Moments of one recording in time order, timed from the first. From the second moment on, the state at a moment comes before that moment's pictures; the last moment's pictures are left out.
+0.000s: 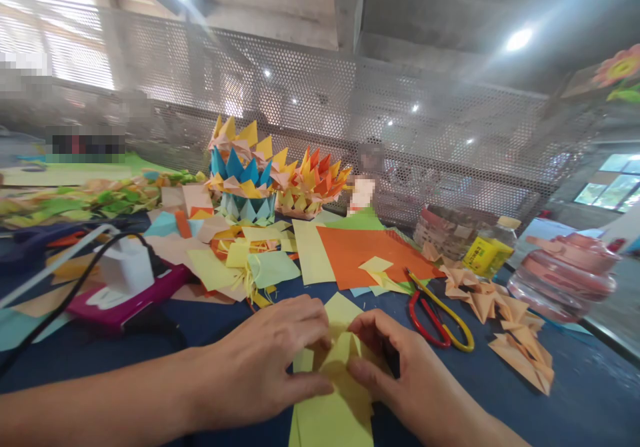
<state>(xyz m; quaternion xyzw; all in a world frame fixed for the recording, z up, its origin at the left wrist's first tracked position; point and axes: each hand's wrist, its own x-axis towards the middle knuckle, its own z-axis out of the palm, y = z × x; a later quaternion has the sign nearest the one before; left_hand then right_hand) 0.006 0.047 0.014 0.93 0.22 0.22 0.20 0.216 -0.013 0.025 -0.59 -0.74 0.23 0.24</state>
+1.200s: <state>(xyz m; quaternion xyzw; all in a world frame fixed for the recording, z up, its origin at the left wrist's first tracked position) 0.005 0.025 0.017 0.96 0.12 0.25 -0.01 0.218 -0.008 0.025 -0.57 -0.77 0.15 0.24</state>
